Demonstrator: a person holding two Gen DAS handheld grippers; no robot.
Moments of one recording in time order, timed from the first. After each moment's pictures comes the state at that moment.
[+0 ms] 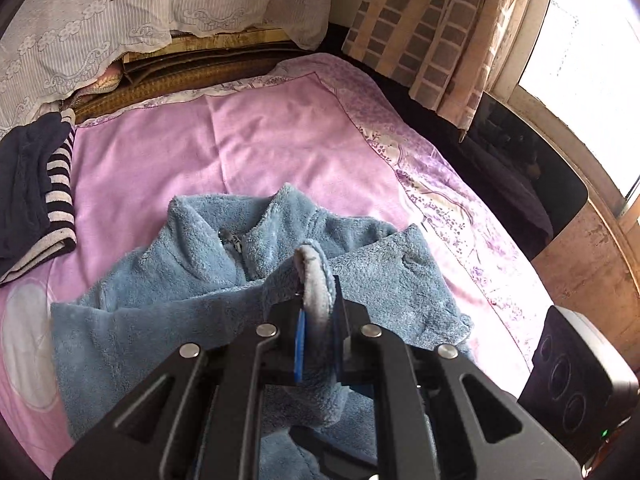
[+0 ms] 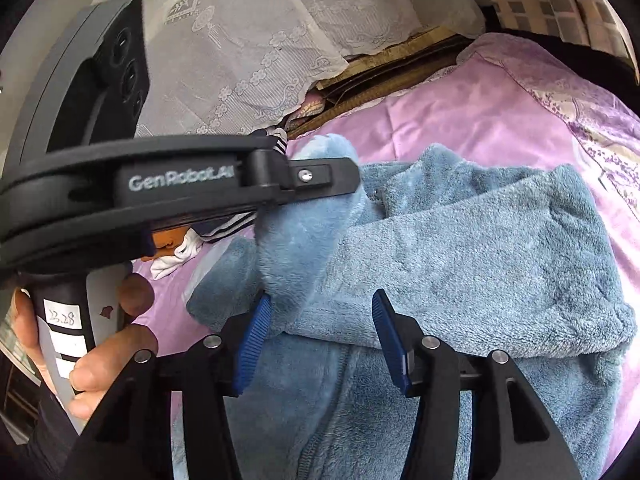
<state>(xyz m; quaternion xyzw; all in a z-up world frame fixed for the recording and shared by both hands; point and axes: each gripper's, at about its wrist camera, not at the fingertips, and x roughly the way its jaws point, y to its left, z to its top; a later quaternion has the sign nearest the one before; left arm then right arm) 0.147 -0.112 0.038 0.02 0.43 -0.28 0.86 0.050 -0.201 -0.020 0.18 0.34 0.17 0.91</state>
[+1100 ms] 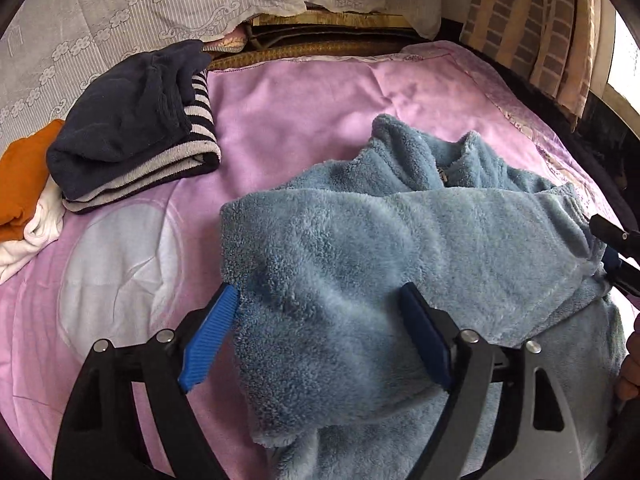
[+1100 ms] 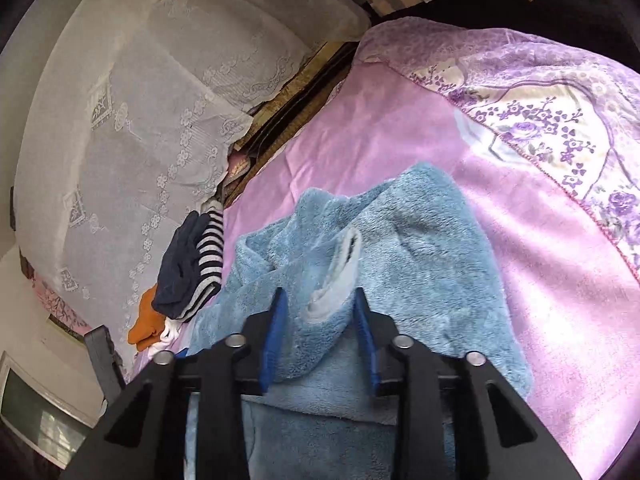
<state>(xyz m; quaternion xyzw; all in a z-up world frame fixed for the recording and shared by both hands) 0.148 0.017 -0.043 0.04 0.42 -0.11 0.90 0.056 -0.317 -0.053 0.34 0.32 0.07 0.88</state>
